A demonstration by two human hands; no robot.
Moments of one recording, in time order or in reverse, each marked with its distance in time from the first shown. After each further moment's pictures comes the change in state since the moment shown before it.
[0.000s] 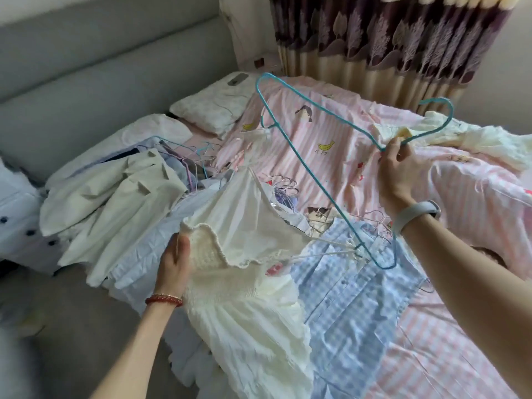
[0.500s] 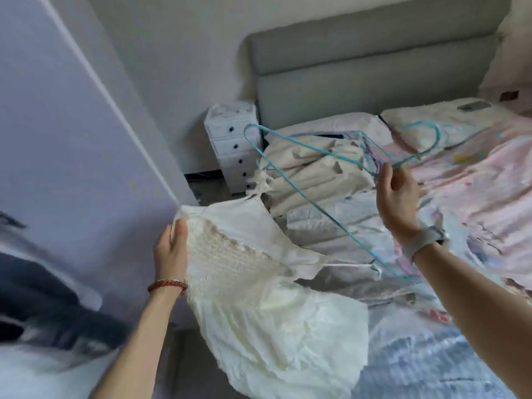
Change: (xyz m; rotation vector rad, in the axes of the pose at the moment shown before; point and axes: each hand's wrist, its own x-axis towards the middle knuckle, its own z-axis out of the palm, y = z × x) left_hand -0.189 -0.040 -0.298 0.014 0.886 -0.180; right_hand -0.300 -0.158 0.145 0.213 -0.710 -0.477
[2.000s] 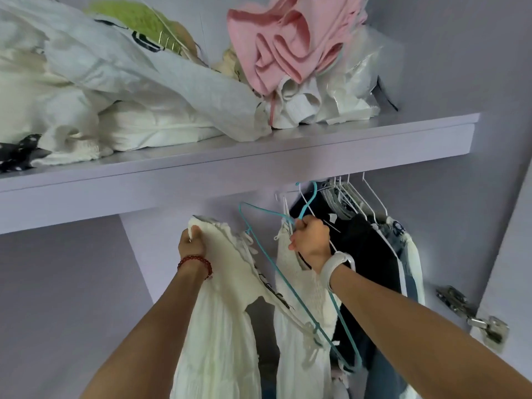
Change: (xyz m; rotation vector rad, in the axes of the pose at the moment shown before) left_hand 0.049 -0.100 -0.651 -0.112 1.516 -0.314; right_hand -0.480 -0.611 0.455 0.599 -1.585 -0.402
